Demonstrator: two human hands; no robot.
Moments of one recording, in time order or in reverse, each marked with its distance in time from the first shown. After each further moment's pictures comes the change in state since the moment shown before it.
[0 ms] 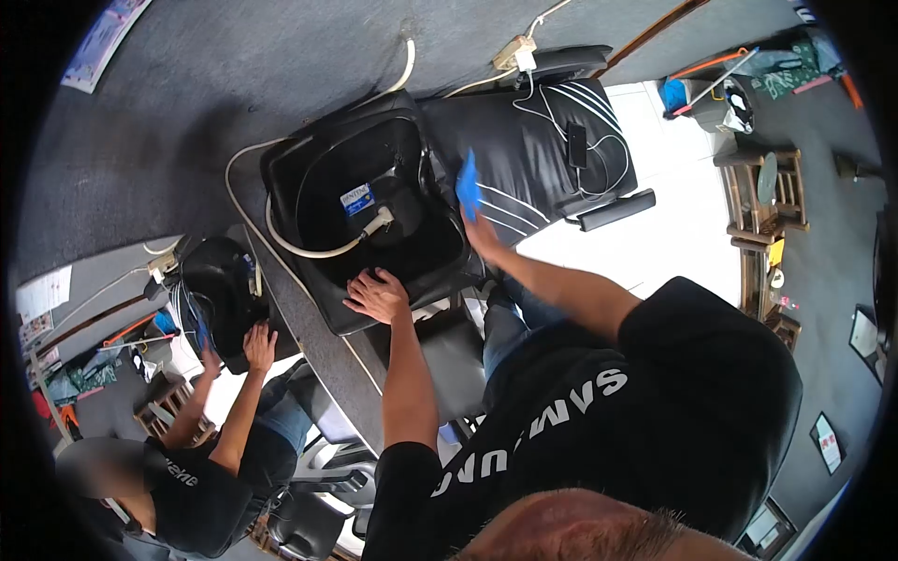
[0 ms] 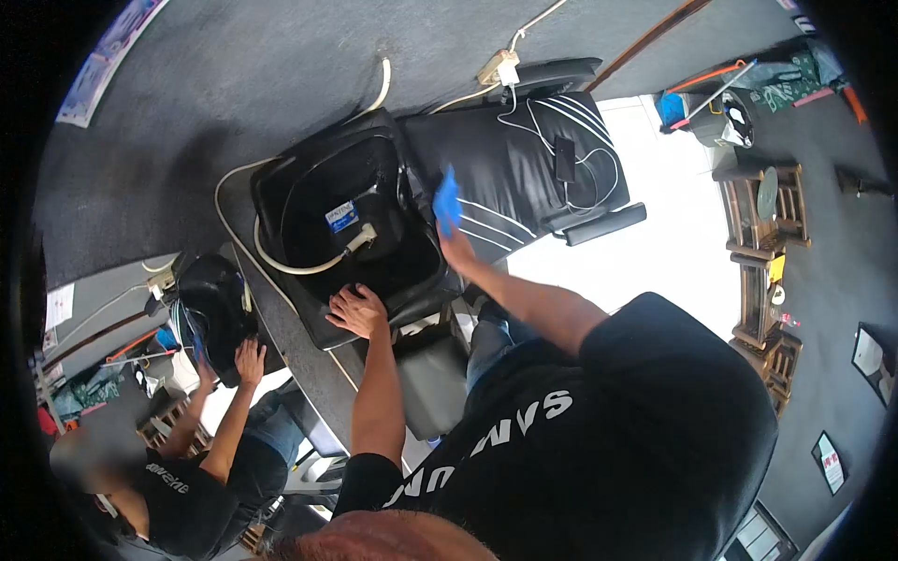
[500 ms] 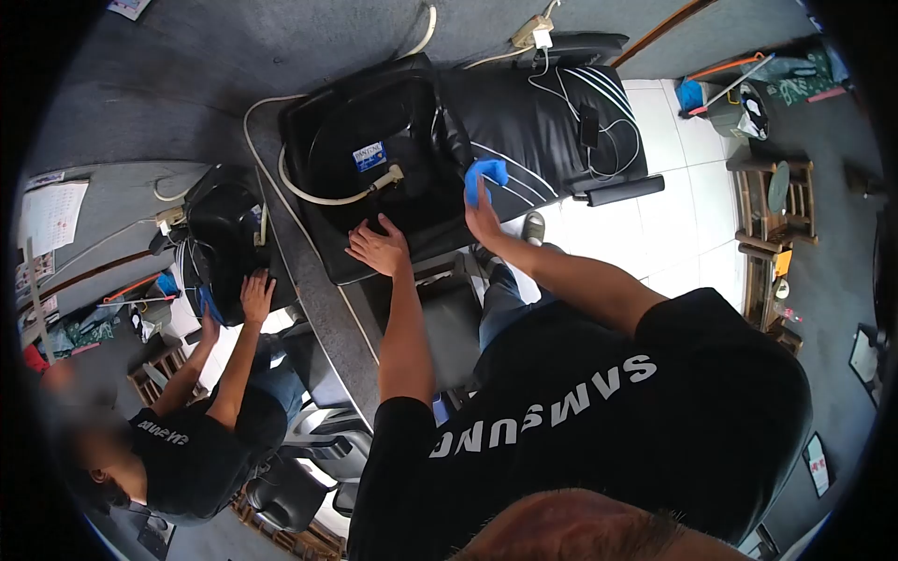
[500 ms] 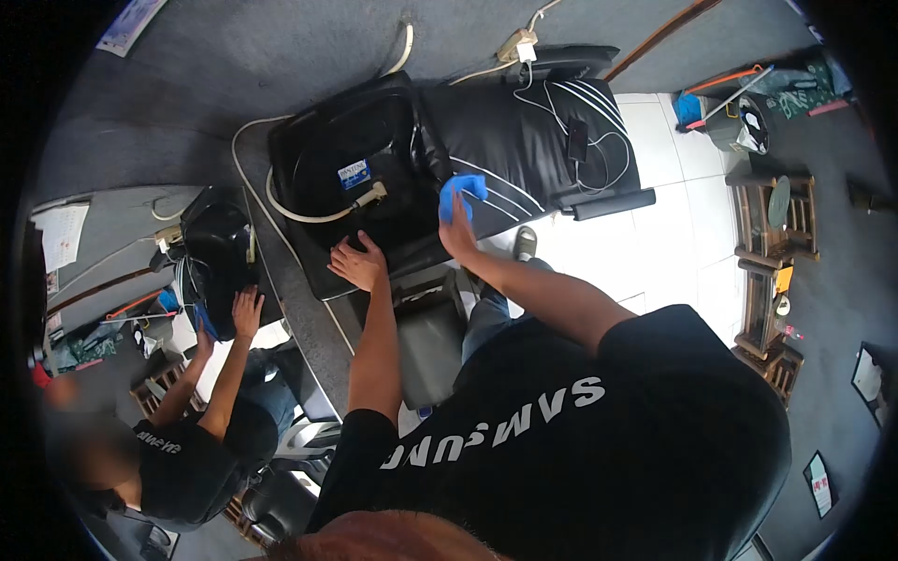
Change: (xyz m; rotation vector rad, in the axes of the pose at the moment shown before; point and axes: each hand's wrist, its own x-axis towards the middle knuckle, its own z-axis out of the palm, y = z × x) left_hand -0.005 -0.005 -0.005 -0.178 0.159 0.007; right_hand -0.052 0.025 0.034 0.074 0.188 -0.410
